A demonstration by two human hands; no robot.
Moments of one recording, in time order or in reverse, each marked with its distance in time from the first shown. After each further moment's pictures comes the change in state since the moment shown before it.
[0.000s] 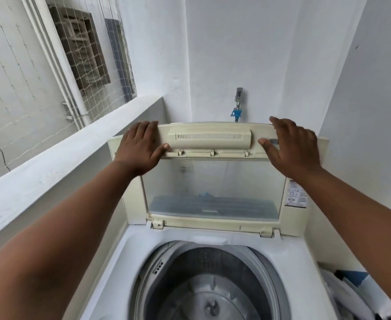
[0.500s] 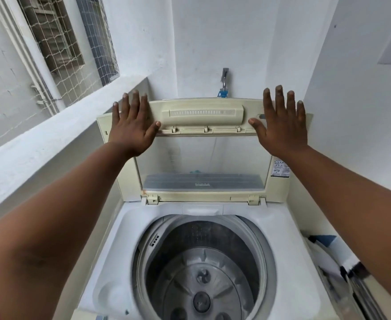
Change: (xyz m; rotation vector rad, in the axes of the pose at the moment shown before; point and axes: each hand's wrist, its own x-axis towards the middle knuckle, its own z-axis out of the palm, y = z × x) left_hand -0.023 0.003 0.001 0.033 0.000 -0.006; right_hand -0.026 -0.025 -0.026 -0.114 -0.179 0.131
